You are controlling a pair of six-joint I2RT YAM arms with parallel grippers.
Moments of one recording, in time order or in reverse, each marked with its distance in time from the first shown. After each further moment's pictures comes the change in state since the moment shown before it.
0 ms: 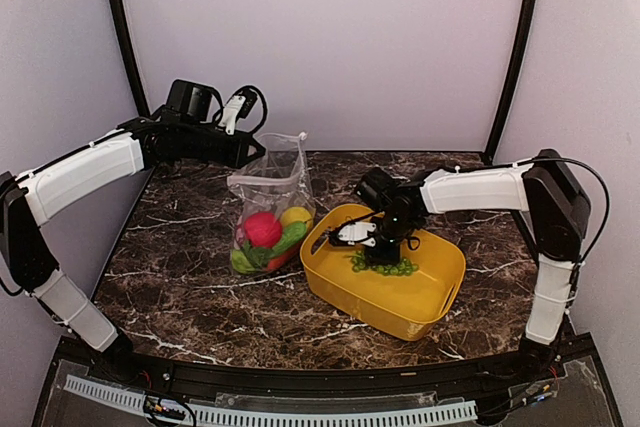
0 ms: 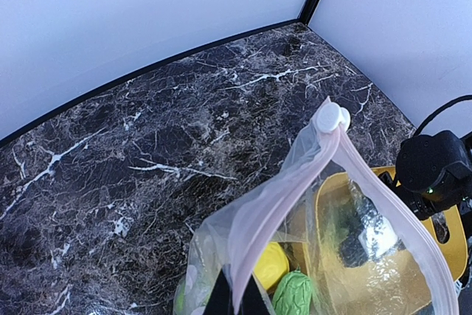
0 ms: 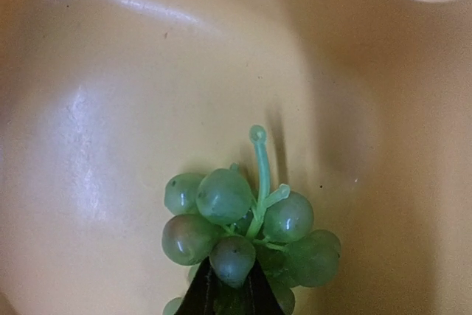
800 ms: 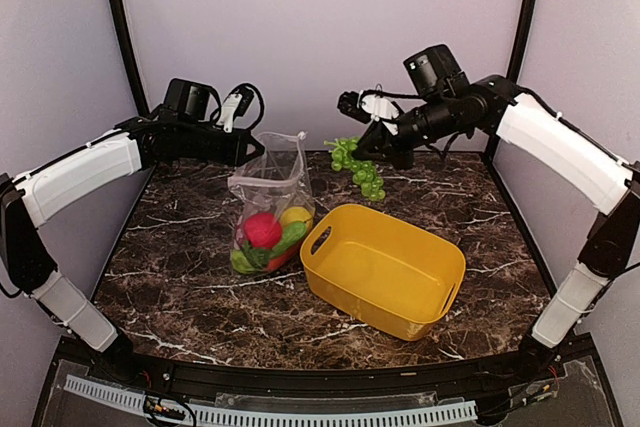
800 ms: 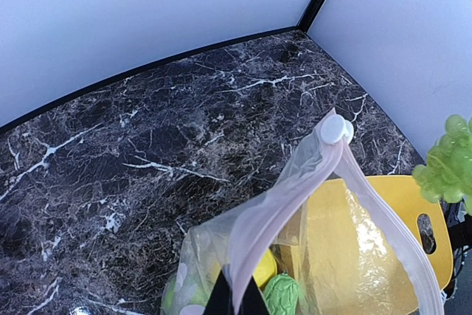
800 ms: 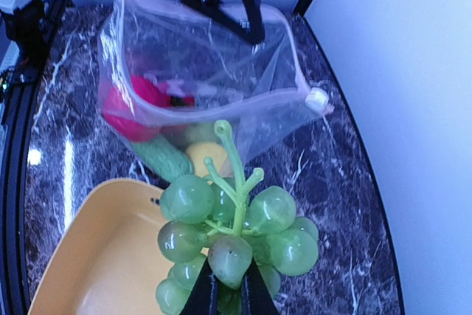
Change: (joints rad) left arm 0.000 -0.013 -0.001 -0.001 0.003 -0.063; right arm -0.071 -0.270 0.438 -0.158 -0.298 0.042
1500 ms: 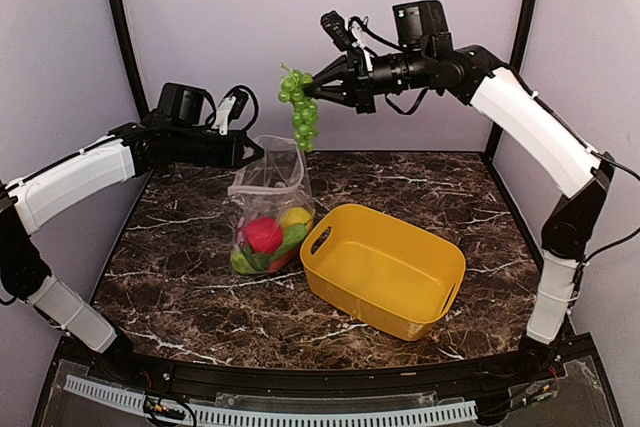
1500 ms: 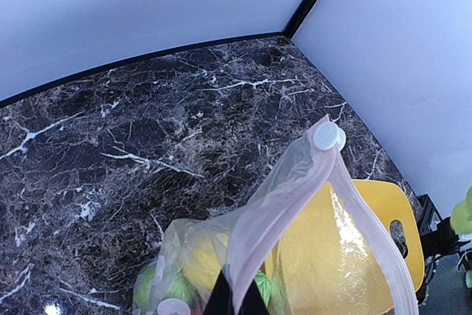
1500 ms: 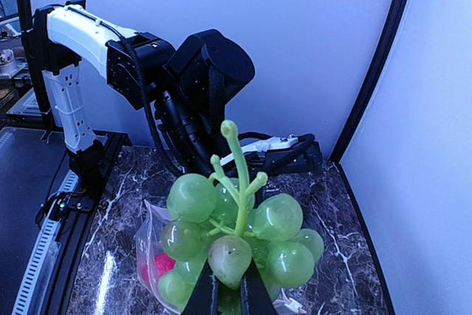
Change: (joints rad) left arm 0.000 -0.051 -0.061 0.034 0.053 -0.104; right arm 0.005 0.223 0.443 0.194 -0.413 0.229
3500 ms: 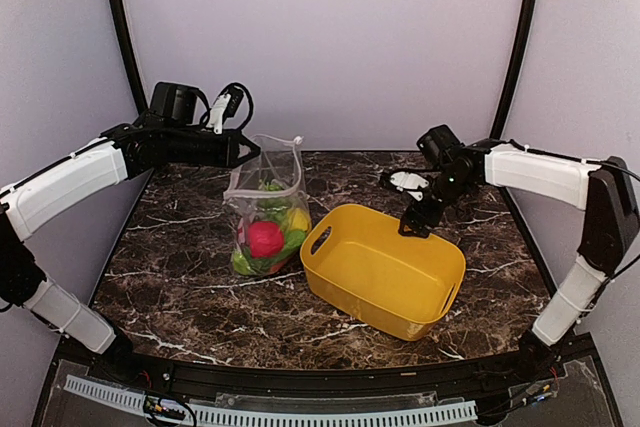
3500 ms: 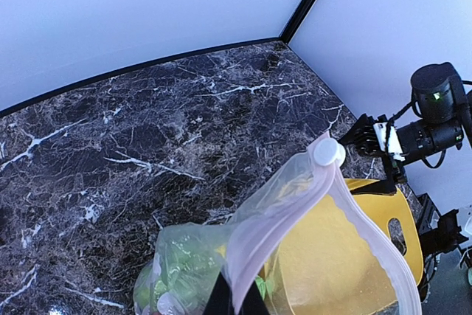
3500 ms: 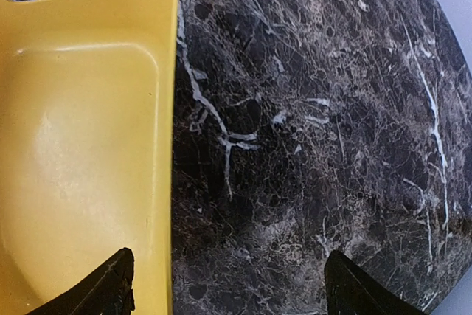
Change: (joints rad) left arm 0.000 -0.045 -0.020 0.001 -0.003 0.024; right arm -0.193 -0.241 -0.943 -0.073 0.632 -0.153
